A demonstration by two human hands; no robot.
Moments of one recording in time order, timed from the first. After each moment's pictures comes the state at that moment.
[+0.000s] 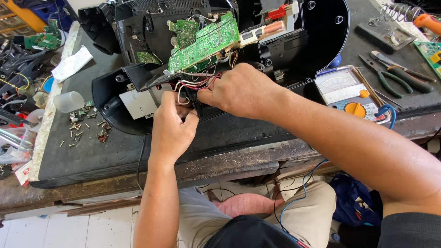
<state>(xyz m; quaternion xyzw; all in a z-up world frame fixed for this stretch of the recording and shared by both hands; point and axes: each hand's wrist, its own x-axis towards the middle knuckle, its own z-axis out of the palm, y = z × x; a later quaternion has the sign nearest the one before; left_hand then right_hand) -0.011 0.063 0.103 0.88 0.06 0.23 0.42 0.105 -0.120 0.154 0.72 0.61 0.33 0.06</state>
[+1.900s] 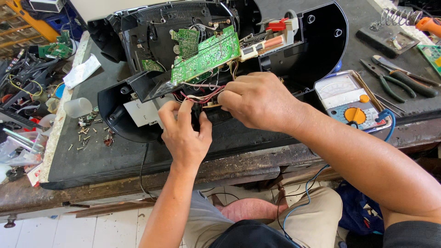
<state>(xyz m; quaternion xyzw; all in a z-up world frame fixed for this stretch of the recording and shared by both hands) 0.004 0.043 0.054 0.84 0.00 0.53 0.14 0.103 -0.155 0.153 0.66 0.63 0.36 -0.20</state>
